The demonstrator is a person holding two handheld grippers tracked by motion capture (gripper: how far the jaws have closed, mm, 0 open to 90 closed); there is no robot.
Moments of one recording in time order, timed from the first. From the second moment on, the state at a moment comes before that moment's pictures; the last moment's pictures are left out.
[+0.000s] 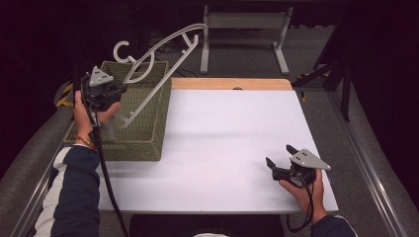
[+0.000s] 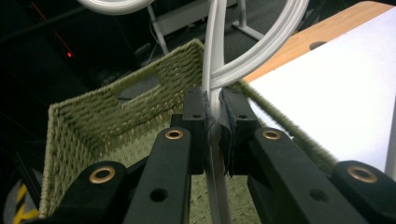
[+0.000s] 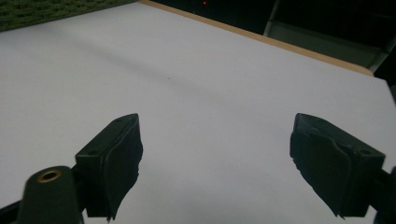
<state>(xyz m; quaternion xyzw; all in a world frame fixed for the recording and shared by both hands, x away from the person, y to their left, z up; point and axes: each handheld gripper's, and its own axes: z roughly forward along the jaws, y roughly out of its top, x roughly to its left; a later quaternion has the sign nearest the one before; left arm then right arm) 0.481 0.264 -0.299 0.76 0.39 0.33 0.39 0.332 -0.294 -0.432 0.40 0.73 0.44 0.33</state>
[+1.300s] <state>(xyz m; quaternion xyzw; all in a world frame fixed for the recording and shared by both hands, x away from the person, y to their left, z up) 0.499 0.299 -0.345 0.76 0.46 0.34 0.30 0.330 -0.287 -0.432 0.38 0.75 0.41 0.35</state>
